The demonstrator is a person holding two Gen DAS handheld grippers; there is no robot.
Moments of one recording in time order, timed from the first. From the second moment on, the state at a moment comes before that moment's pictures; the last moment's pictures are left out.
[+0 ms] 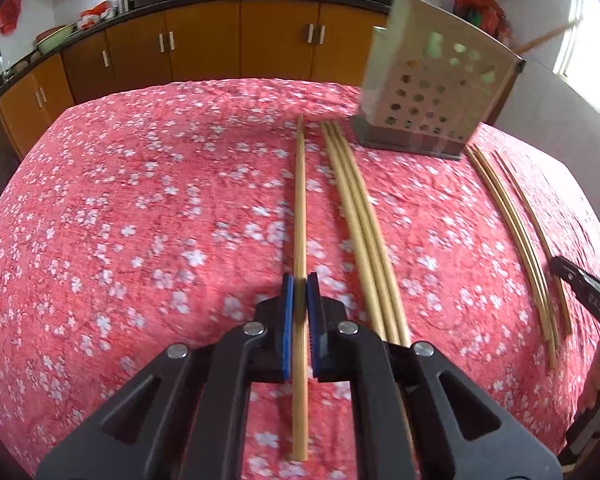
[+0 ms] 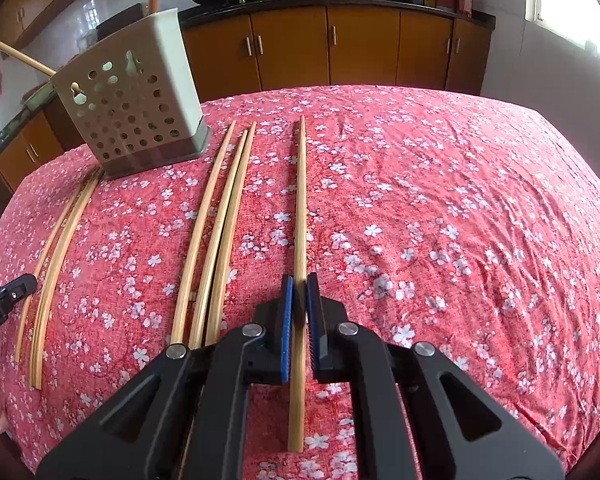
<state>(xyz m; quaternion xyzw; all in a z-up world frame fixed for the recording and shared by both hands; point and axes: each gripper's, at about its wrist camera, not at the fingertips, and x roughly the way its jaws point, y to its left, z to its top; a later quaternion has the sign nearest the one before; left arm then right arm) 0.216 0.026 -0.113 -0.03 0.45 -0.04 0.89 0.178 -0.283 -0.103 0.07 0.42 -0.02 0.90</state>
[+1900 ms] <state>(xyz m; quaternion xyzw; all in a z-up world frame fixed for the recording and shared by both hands) 0.217 0.070 -0.110 -0.06 0.43 -0.03 0.90 0.190 -0.303 -0.106 0.09 0.41 -0.04 0.90</state>
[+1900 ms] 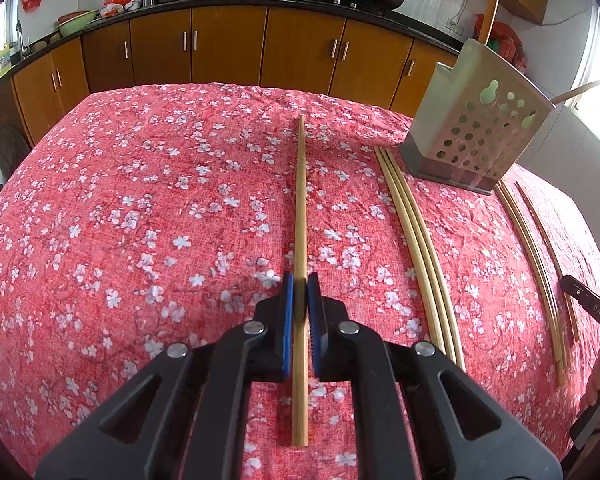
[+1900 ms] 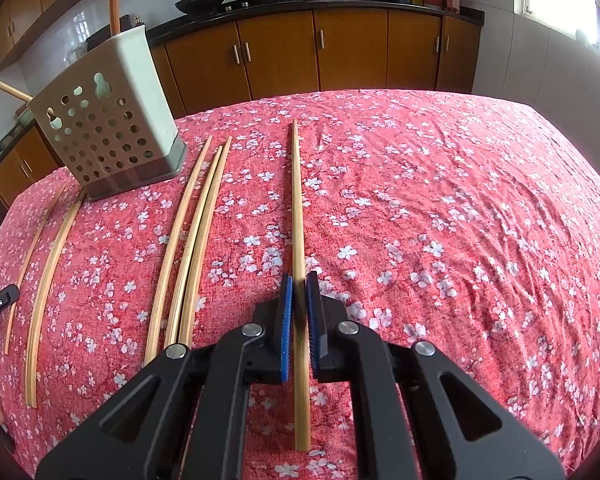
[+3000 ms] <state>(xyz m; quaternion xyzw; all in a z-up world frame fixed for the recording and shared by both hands) 0.190 0.069 0.061 -0.06 0.25 -0.06 0.96 0.143 -0.311 0.041 0.10 0.21 -0.01 0.97</state>
